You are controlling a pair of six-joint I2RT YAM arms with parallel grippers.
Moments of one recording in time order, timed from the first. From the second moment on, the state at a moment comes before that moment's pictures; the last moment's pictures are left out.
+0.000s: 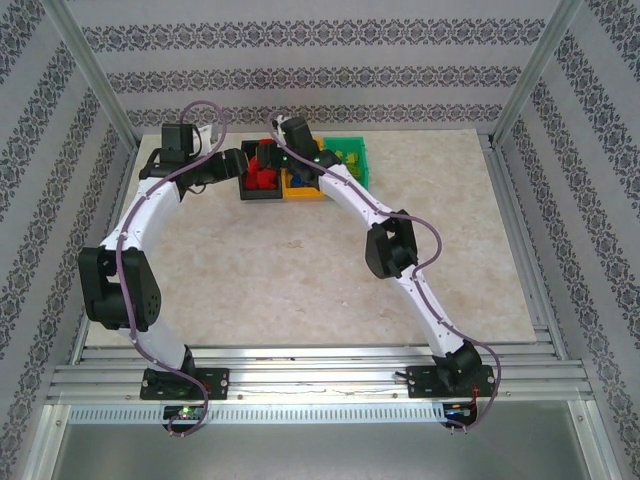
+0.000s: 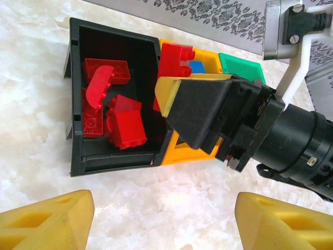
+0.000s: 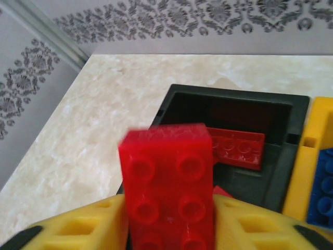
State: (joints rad) left arm 0.01 1.68 1.44 -0.46 0.44 -0.33; right arm 0.58 2.71 2.65 -0.43 -0.18 0.47
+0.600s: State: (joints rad) left arm 0.01 1.68 1.44 -0.45 0.46 -0.35; right arm 0.60 2.46 2.23 -0.35 -0.25 0.44
